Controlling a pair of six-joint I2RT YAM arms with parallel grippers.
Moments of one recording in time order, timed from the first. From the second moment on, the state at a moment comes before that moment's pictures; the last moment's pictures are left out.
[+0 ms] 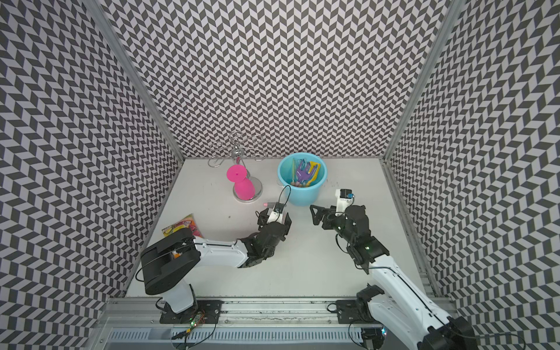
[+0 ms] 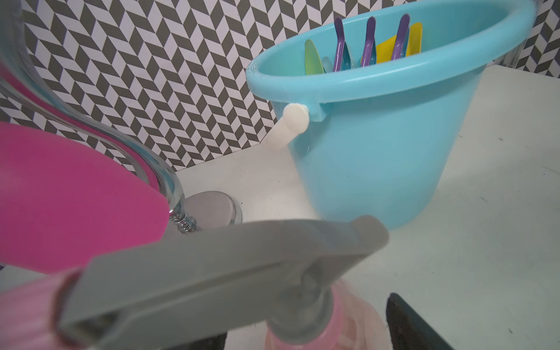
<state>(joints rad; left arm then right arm) -1.05 1.71 0.77 0.54 -0.84 -0.10 0.36 0.89 0.52 0.03 -0.16 0.51</state>
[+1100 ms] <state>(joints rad) -0.94 1.01 0.66 0.01 -0.75 -0.27 0.36 1.02 0.64 0.08 -0.12 0.49</state>
